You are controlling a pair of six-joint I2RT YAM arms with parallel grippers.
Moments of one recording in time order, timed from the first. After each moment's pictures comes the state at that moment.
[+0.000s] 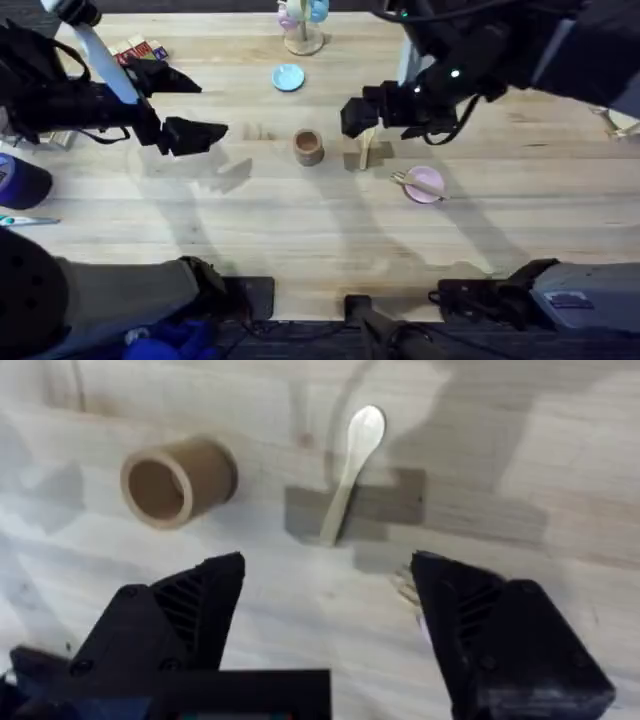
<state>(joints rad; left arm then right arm) 0.57 1.49 1.08 -1.06 0.95 1.42 0.54 1.54 1.22 -0.91 -0.09 0.50</state>
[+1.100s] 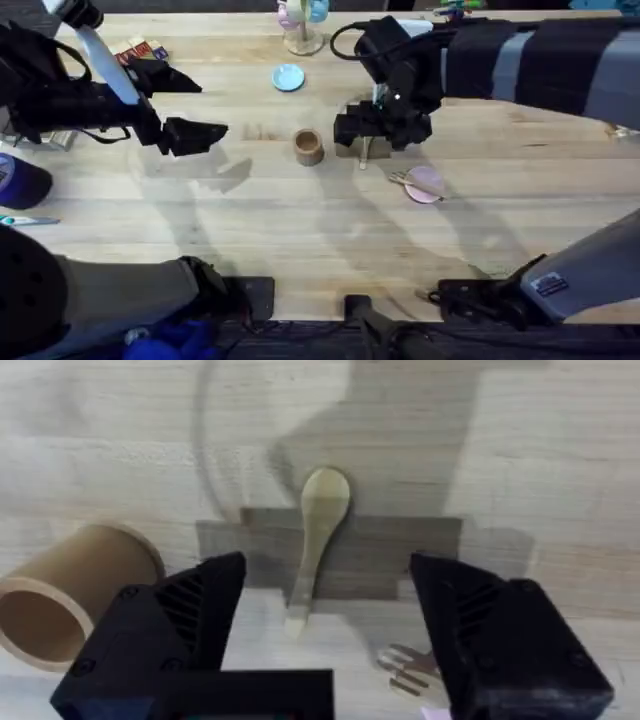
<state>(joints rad) 0.57 1.50 1.08 -1.05 0.95 1.43 0.56 1.81 1.22 -0.77 0.03 0.58</state>
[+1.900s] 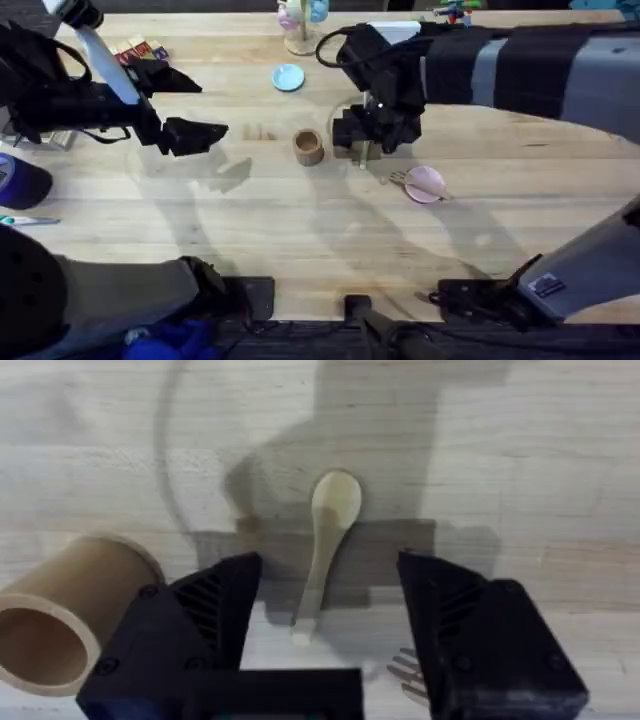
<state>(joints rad) 0.57 1.50 1.08 -1.05 0.95 1.43 0.63 1.85 1.24 -0.78 0.12 0.63</state>
